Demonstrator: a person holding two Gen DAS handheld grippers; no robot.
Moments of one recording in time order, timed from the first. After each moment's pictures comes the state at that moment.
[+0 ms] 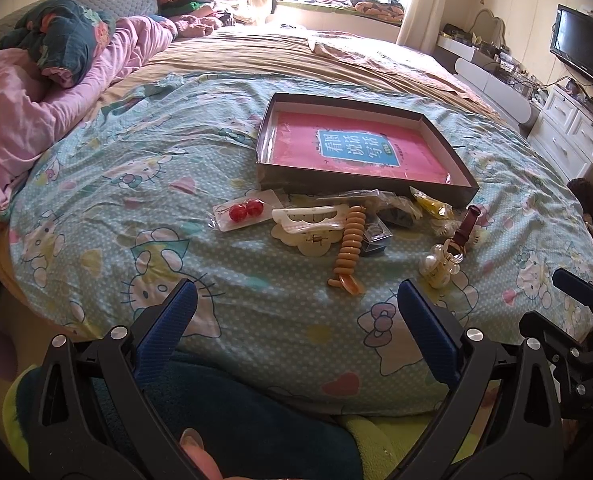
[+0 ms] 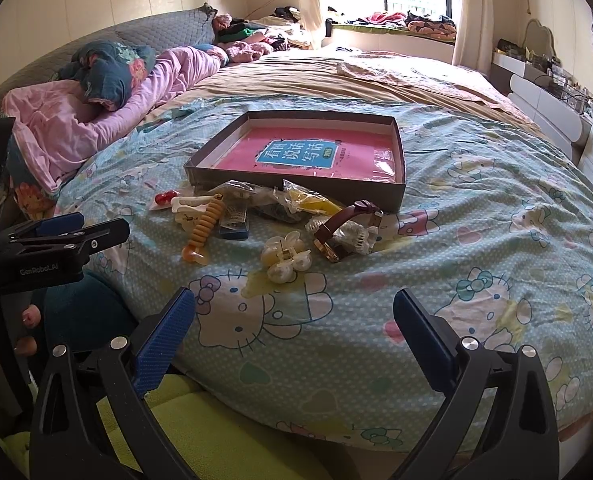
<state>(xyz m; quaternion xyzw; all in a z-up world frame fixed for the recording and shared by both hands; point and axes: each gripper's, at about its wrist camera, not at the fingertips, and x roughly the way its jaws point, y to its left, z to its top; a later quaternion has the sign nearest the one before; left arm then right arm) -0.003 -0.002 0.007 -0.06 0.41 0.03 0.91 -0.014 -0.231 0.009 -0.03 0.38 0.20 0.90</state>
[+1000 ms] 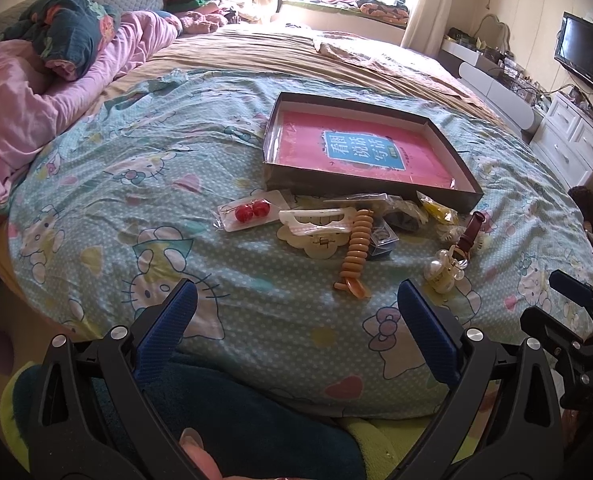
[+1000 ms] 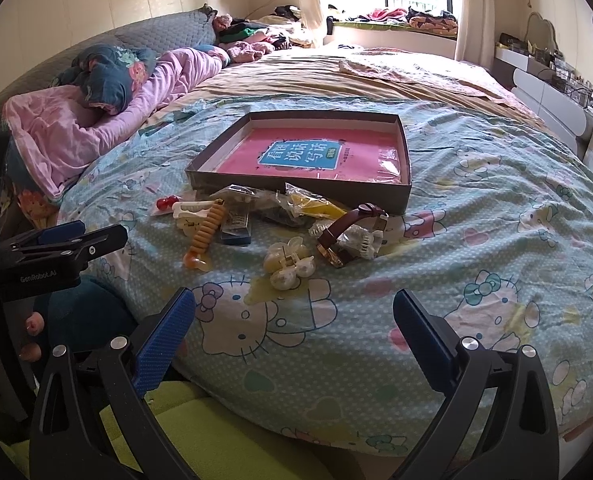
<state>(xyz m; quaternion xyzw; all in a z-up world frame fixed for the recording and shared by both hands) -0.003 0.003 0.013 -0.07 0.41 0.03 0.91 -0.009 -0.226 0.010 -0.02 0.39 0.20 0.90</state>
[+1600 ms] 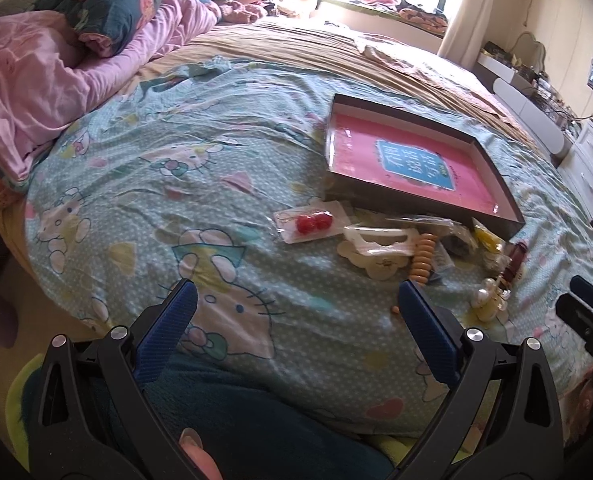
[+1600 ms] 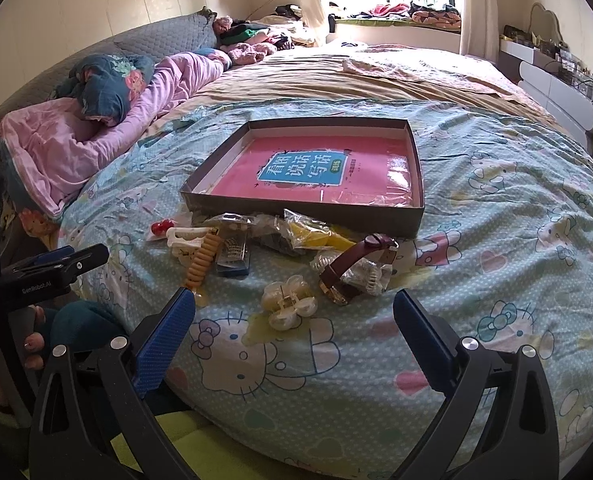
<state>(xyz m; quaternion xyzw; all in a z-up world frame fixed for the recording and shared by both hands) 0.012 0.051 -0.001 -0.10 0.42 0.08 0.90 0.038 -0.224 0.011 0.00 0.39 0.21 0.89</state>
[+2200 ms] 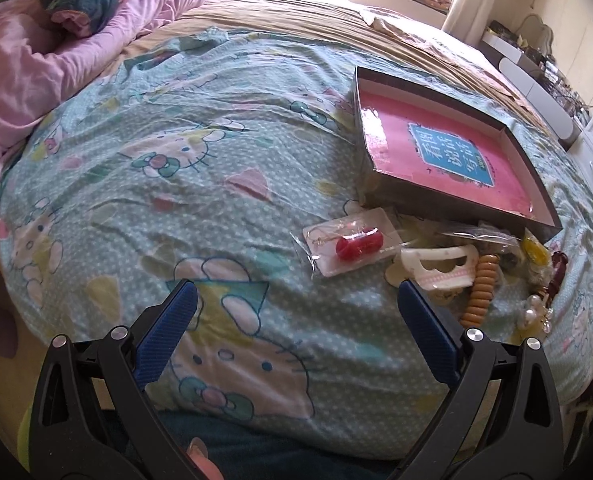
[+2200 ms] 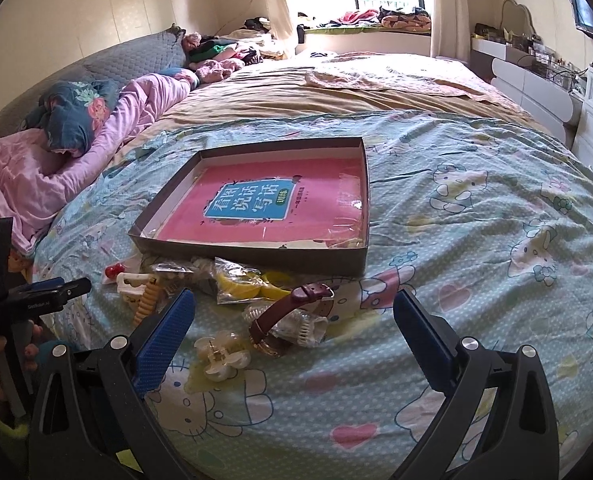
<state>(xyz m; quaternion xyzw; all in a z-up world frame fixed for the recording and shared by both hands) 0.068 0.086 -0.037 -0.10 0.46 0.07 0.88 0.083 -0.262 0.011 0.02 0.38 0.17 0.91</state>
